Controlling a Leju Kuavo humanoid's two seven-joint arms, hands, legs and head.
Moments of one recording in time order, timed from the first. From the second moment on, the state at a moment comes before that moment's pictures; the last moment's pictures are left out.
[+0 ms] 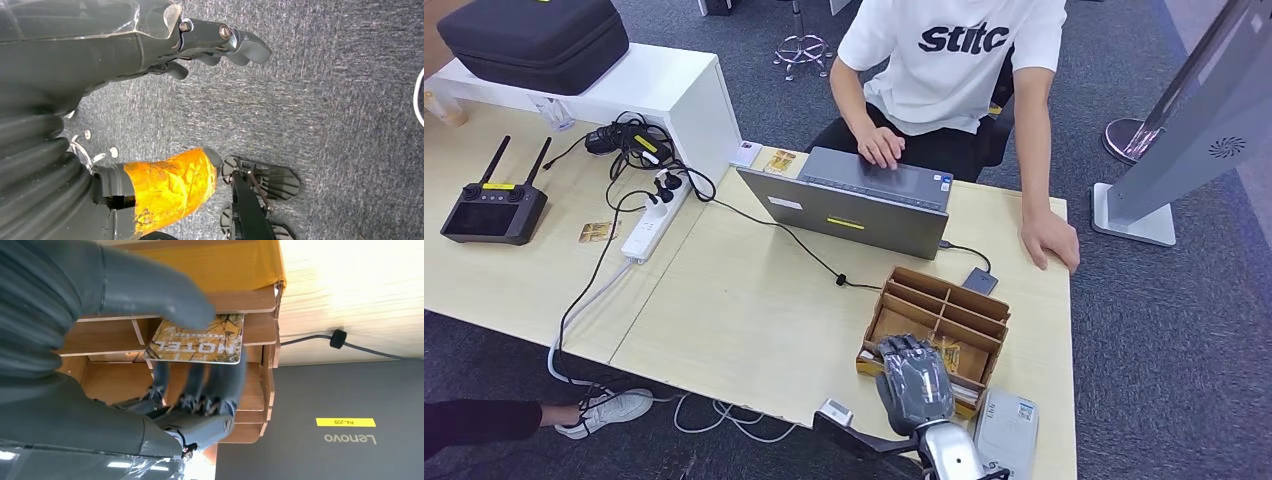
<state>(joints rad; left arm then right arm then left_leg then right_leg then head) -0.09 -0.13 1.16 -0.26 -0.97 -0.05 -0.13 -0.12 0.21 0.52 -1.21 1.50 -0.26 0.05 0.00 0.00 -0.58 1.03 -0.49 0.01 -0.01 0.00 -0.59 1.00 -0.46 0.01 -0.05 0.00</state>
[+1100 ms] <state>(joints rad) -0.09 -0.13 1.16 -0.26 -0.99 -0.05 -0.13 -0.15 0.22 0.44 -1.46 1.41 -0.33 -0.04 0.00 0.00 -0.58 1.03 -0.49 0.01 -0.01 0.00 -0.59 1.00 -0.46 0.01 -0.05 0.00</state>
